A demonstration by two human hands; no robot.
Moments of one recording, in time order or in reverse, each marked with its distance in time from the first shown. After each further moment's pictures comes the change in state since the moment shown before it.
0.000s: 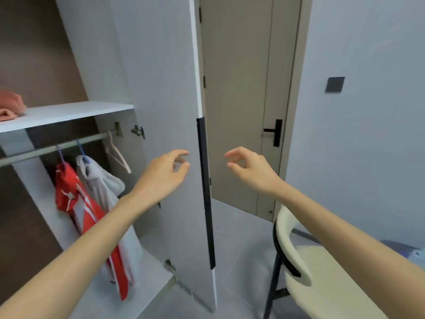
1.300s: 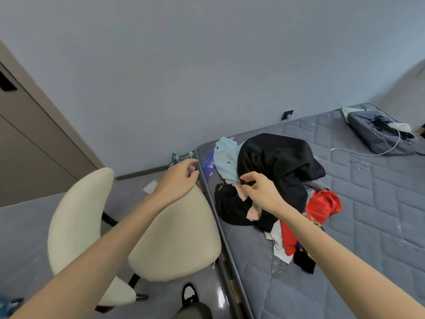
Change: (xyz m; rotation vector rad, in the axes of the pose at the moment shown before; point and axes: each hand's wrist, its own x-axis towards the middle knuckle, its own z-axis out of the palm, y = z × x) left_hand 0.083 0.378 0.642 -0.290 -0.965 0.416; right_hand -0.313 0.509 -0.270 -0.122 0.427 1.177
